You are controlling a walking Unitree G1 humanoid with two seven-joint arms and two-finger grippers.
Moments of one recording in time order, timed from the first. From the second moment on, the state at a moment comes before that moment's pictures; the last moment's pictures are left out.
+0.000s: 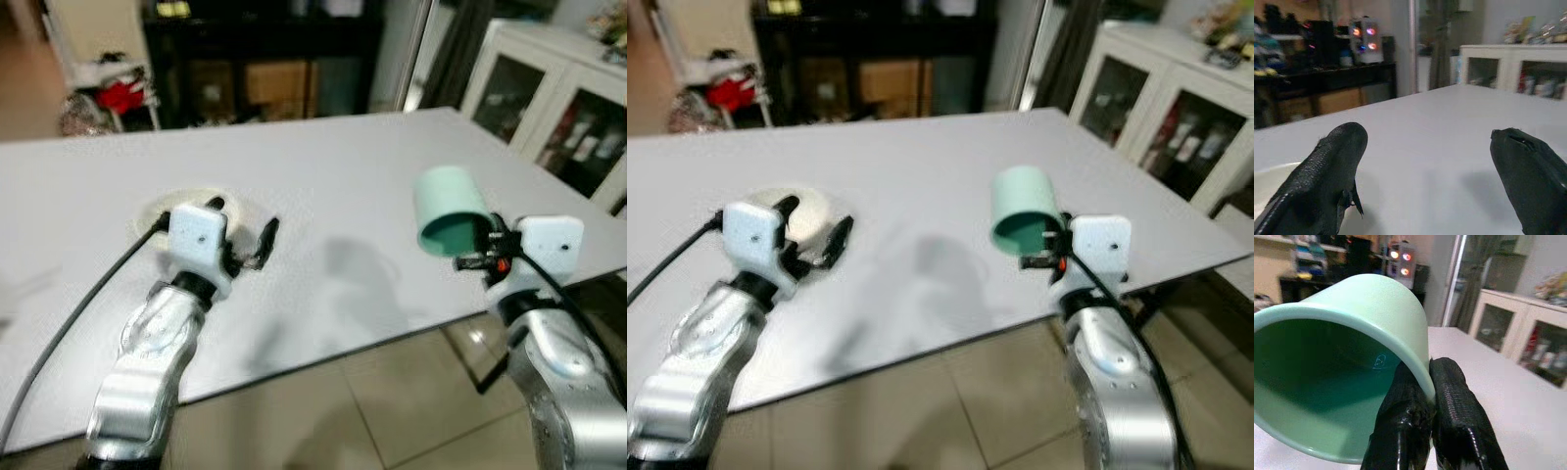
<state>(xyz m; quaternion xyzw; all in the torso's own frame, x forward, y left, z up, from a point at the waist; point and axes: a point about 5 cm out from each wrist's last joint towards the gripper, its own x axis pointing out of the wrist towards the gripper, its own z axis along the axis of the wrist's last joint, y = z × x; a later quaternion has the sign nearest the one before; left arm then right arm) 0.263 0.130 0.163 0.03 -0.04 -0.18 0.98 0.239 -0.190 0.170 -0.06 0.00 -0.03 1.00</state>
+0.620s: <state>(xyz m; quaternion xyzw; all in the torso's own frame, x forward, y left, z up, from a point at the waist) 0.262 0.128 0.164 0.04 -0.04 -0.20 0.98 0.252 -0.198 0.166 -0.04 0.03 0.02 1.00</state>
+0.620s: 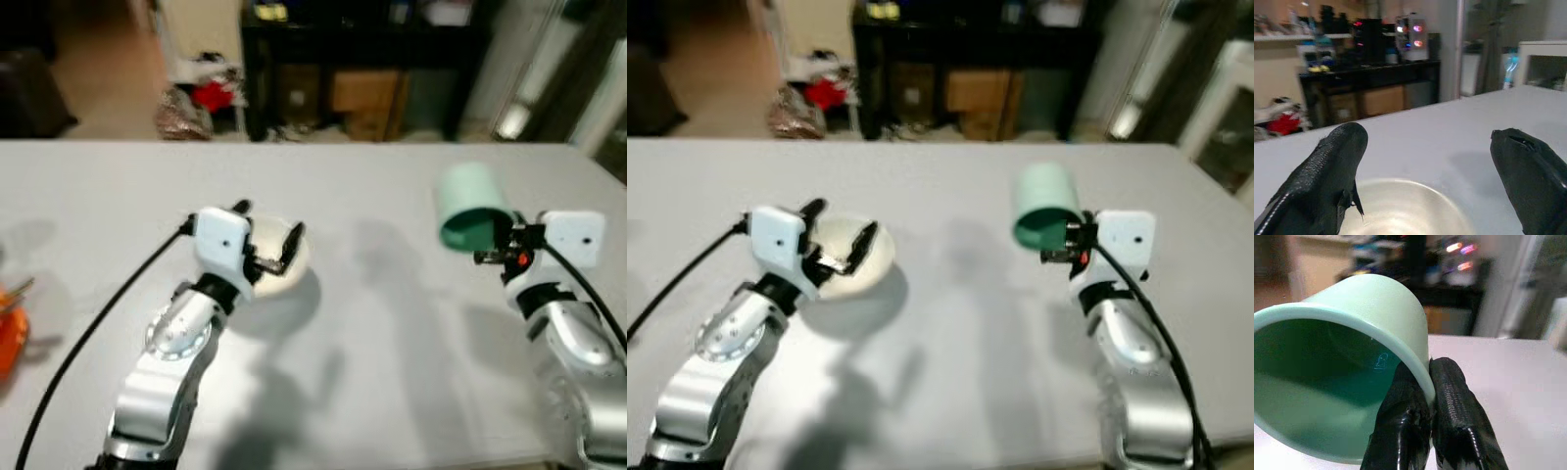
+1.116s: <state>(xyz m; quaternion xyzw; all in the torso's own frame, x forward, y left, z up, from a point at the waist) 0.265 0.134 0.174 0.08 -0.03 -0.30 0.95 0.302 -0.201 0.162 -0.06 0.19 0.22 0.96</state>
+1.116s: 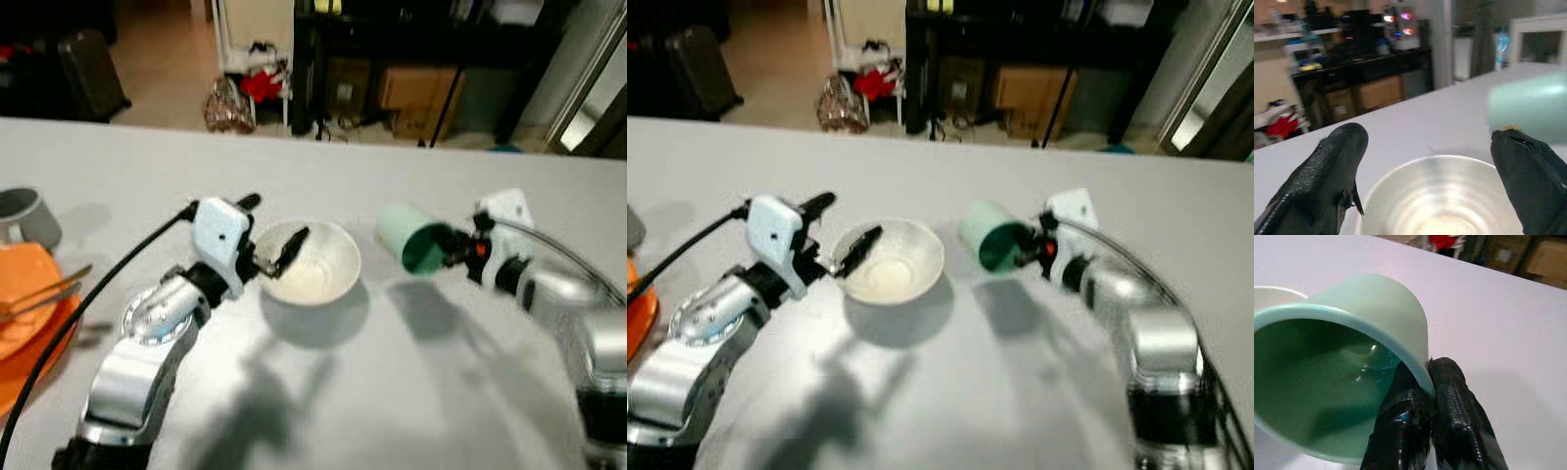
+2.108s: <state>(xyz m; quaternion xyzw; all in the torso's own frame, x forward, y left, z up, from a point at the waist) 0.242 0.142 0.166 0.13 0.12 -0.49 0.85 0.368 -0.199 0.146 -0.09 0.38 0.34 0.86</state>
